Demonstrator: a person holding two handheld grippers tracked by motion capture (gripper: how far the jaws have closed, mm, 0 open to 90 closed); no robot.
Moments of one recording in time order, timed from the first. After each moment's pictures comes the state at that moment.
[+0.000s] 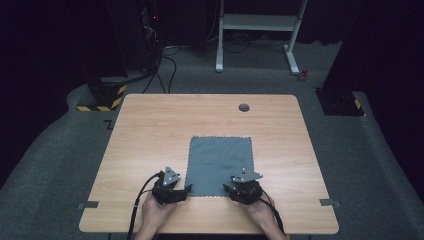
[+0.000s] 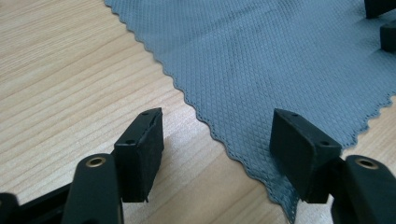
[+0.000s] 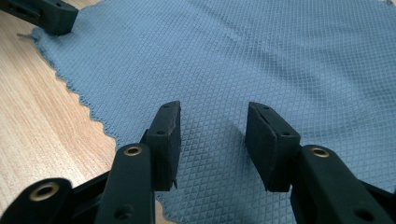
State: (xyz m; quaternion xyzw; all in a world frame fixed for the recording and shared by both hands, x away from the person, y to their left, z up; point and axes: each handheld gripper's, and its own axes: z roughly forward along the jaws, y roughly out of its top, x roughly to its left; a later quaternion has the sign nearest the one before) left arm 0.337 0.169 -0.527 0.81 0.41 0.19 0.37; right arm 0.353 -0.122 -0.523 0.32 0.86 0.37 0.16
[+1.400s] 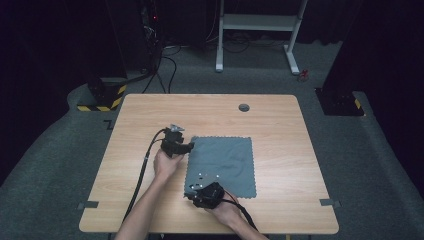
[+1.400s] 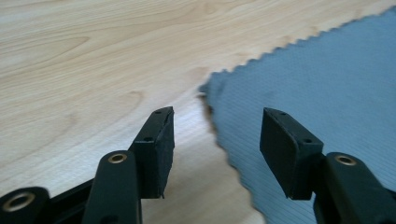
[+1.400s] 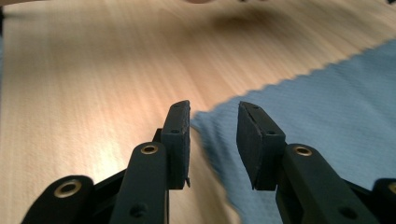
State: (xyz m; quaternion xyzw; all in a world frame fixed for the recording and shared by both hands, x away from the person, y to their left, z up) left arm 0.489 0.169 -0.506 0.77 0.50 0.16 0.35; right arm 0.339 -0.013 -0.513 0.18 0.89 0.40 0.09
